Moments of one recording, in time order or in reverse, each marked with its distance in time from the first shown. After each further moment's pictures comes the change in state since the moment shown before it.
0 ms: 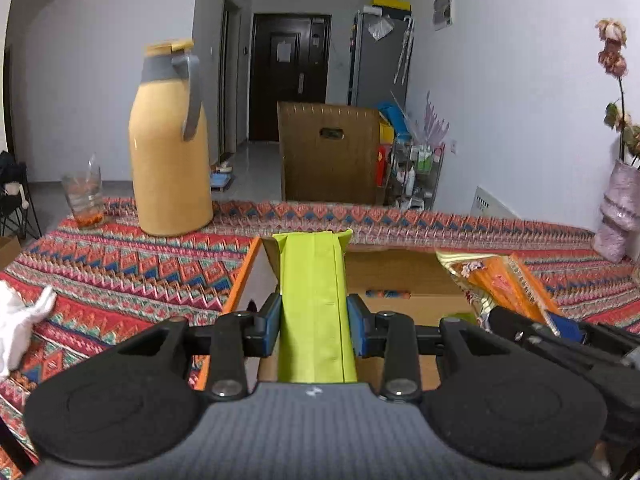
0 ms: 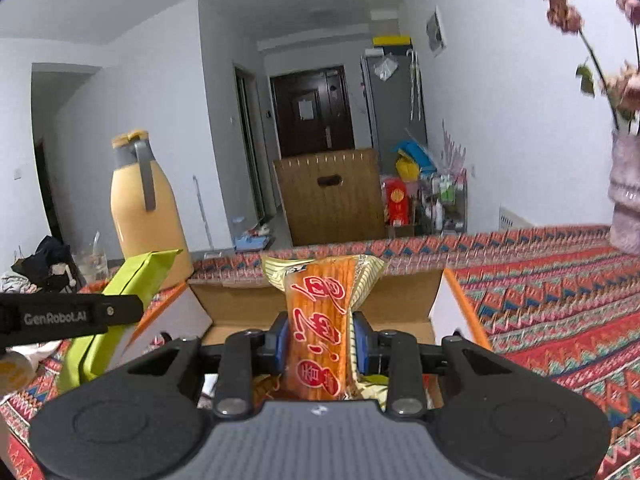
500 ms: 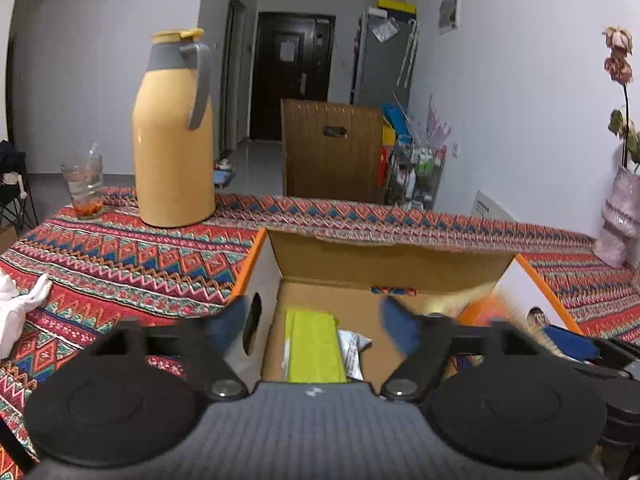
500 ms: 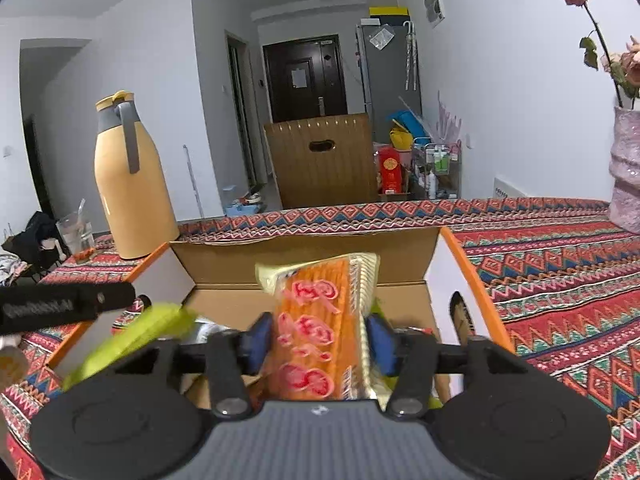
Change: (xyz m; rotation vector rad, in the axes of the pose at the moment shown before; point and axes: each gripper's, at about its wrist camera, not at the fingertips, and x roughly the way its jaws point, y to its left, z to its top) left arm -0.001 0.010 -0.007 -0.042 -0.028 -0.006; right arm 0.018 0.002 -0.016 -0.012 0.080 -0.039
